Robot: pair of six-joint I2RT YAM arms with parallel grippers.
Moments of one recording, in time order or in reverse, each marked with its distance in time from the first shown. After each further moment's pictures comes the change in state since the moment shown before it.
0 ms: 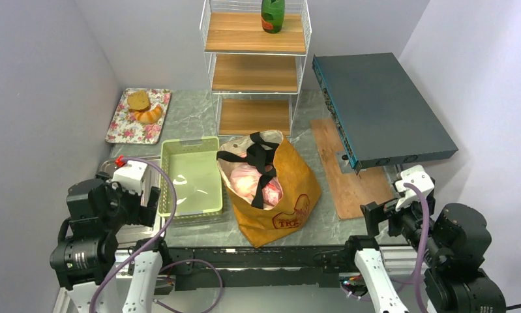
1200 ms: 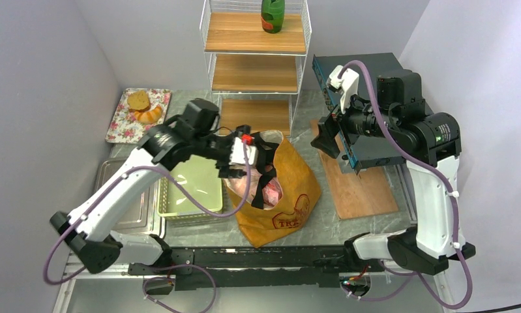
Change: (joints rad) left arm -0.855 0.740 0.223 0.471 0.533 0.529; right arm 0.408 0.787 0.502 0.091 -0.195 -0.023
